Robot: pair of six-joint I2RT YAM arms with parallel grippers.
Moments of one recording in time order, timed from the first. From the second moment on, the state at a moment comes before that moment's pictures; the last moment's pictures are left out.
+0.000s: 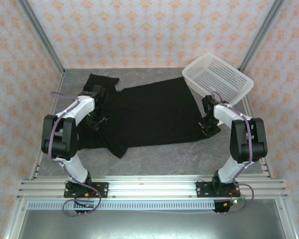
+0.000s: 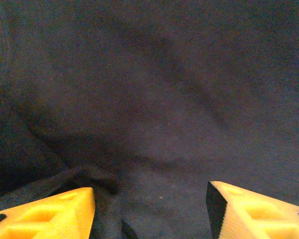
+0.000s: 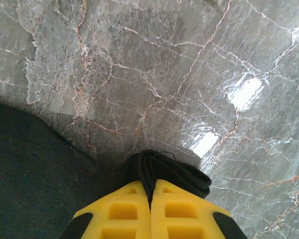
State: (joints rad) left arm -0.07 1.71 1.21 -0.95 -0.11 -1.01; right arm 0.10 1.68 1.03 -0.89 0.06 1.08
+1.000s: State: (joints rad) left arm 0.00 1.53 0.95 -0.92 -0.16 -0.73; right arm 0.10 1.68 1.03 -0.89 0.06 1.08
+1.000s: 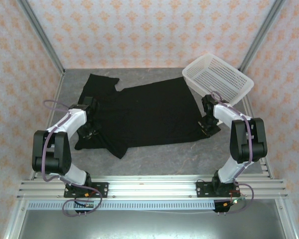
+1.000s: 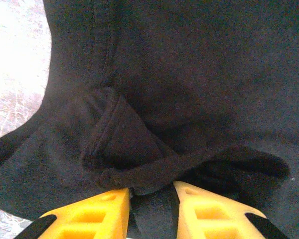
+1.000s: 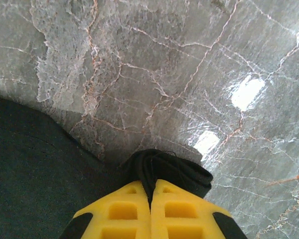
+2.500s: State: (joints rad) left arm -0.07 1.07 0.84 -1.27 -0.14 -1.01; right arm 0.11 1.64 1.03 -0.93 0.07 1.07
